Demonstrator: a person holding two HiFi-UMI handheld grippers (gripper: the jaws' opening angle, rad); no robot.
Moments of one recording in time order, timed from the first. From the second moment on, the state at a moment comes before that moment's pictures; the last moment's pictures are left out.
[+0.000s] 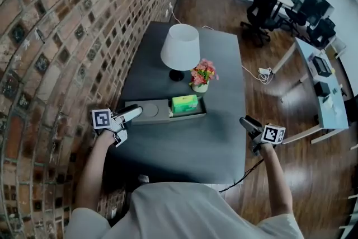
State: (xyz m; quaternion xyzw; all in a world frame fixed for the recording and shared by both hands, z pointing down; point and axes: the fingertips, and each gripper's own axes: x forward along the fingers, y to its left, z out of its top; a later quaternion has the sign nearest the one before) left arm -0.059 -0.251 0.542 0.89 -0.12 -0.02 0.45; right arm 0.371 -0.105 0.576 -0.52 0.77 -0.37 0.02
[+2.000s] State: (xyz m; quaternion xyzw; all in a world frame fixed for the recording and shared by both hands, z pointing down) left arm -0.053 -0.208 0.563 0.93 -0.29 0.06 0.22; right arm 0.134 -0.298 0.736 -0.12 0.81 0.00 -0.58
